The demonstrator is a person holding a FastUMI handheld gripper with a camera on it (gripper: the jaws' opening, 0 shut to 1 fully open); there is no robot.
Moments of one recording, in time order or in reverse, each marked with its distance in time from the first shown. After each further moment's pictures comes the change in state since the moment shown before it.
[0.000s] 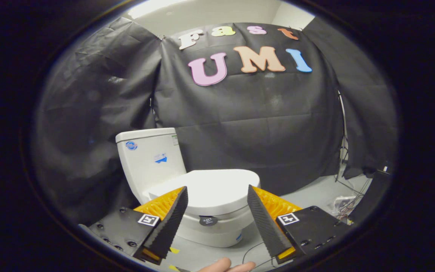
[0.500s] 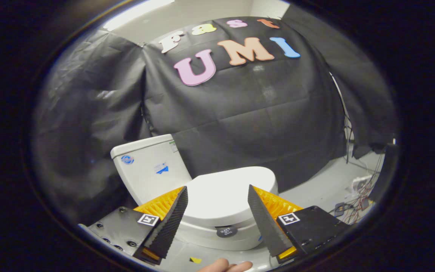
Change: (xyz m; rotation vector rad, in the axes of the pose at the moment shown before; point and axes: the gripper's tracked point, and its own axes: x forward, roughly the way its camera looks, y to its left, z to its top) arm 0.054 0.019 -0.003 0.243 -0.002 -0.019
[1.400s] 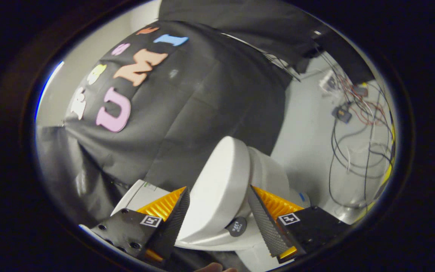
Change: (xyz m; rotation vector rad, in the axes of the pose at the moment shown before) arm 0.026 -0.054 -0.092 0.779 0.012 -0.263
